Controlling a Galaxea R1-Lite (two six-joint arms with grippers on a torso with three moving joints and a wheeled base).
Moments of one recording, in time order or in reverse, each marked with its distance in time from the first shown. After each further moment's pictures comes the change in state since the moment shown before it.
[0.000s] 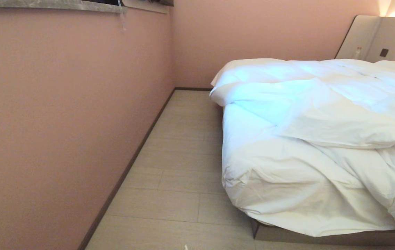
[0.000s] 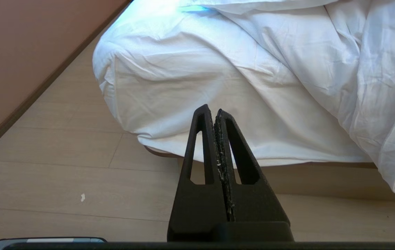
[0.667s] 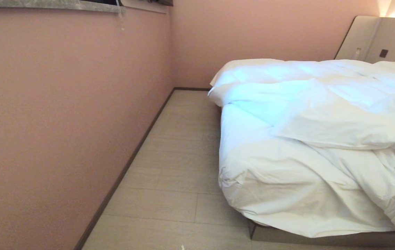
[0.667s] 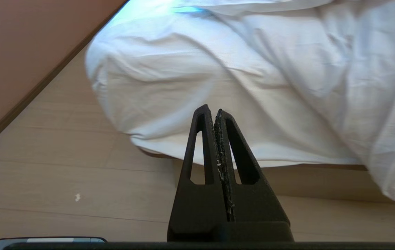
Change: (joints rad) left arm 0.000 0.000 0.000 0.001 0.000 0.006; right arm 0.000 0.000 0.000 0.000 0.000 0.000
